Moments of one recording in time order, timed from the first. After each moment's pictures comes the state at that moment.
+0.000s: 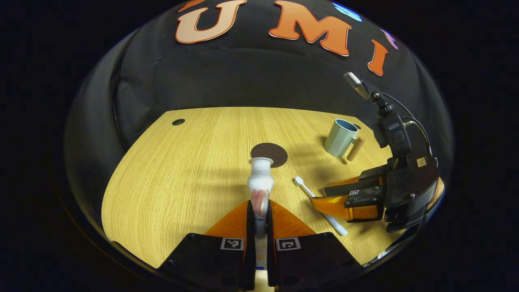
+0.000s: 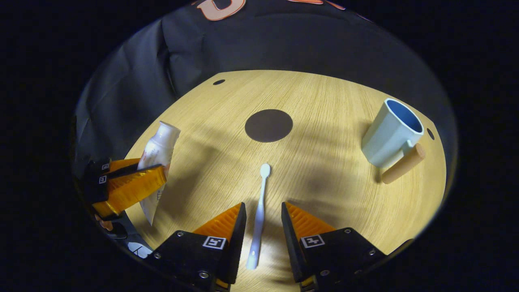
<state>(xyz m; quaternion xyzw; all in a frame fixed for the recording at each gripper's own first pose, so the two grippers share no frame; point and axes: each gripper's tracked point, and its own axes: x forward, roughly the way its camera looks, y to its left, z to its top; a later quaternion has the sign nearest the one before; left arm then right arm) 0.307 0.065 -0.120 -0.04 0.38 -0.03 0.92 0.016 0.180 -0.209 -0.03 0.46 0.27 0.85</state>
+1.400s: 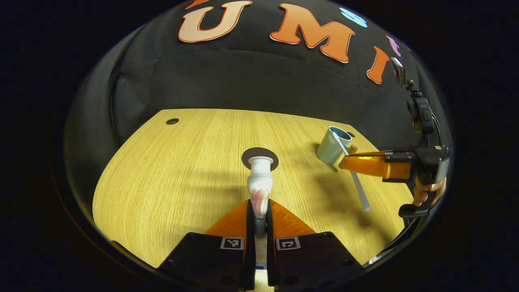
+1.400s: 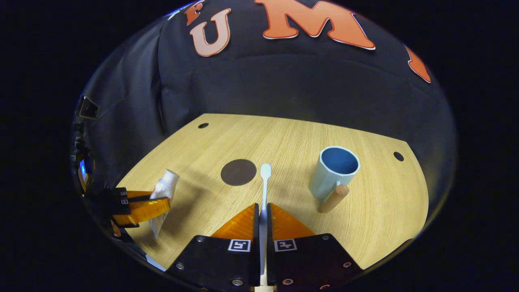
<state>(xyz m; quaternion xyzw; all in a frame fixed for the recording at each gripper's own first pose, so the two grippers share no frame) 0.318 0.049 -0.112 -0.07 0.36 -0.06 0.93 0.069 0.103 -0.102 0.01 0.31 0.20 0.93</state>
